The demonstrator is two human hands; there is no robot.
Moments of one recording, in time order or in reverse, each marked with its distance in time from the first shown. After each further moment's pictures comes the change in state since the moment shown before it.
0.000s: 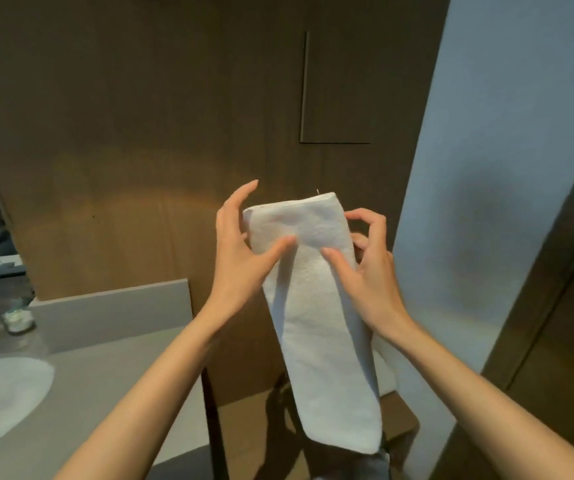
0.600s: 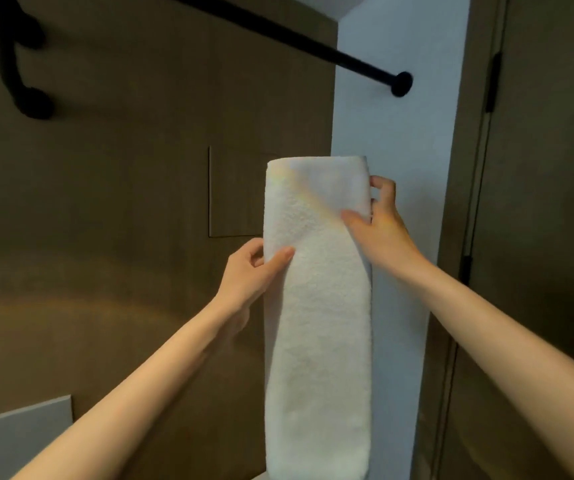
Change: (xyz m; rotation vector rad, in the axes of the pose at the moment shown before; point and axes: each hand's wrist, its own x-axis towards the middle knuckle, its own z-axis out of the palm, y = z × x) left_hand 0.095 0.108 0.169 -0.304 -0.236 -0.295; right_hand 0.141 -0.042 -0.224 -0.177 0.118 -0.032
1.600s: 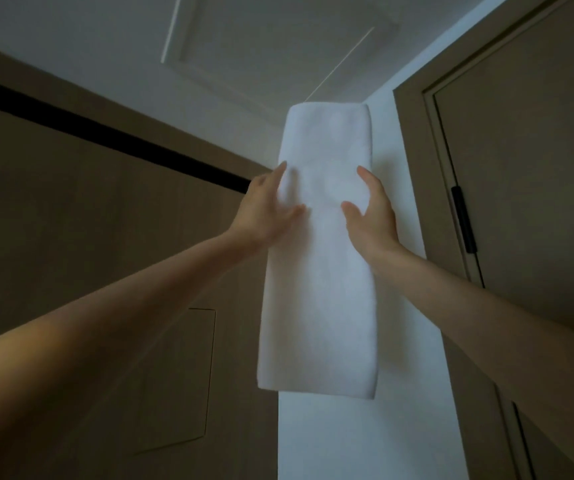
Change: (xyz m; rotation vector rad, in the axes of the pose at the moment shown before) left_hand 0.358 0.155 0.138 0.561 0.057 0.883; right_hand 0.328 0.060 -0.111 -0.033 0.519 -0.418
